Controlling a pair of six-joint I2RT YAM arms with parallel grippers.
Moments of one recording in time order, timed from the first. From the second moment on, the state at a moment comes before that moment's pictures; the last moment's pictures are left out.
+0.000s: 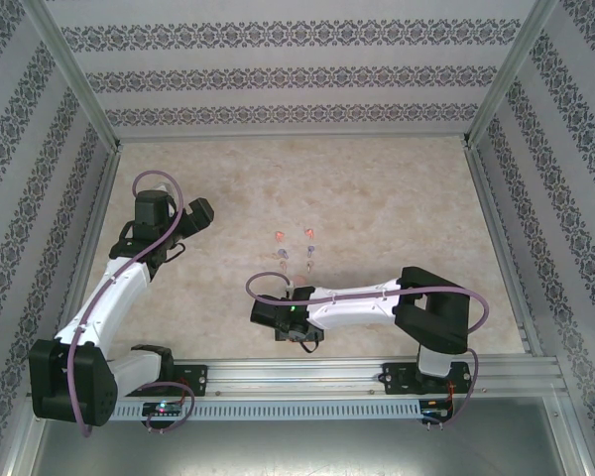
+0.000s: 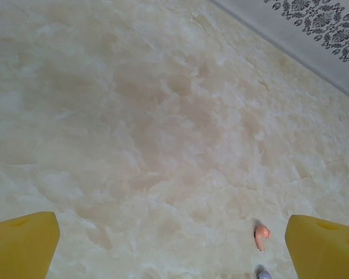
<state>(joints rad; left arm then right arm) -0.07 1.14 0.79 -0.32 0.06 -0.57 1.28 1.78 1.05 -0.76 0.16 1.28</state>
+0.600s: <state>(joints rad) -0.08 1.14 0.78 -0.28 0.10 -0.60 1.13 1.44 1.06 -0.82 0.16 1.17</state>
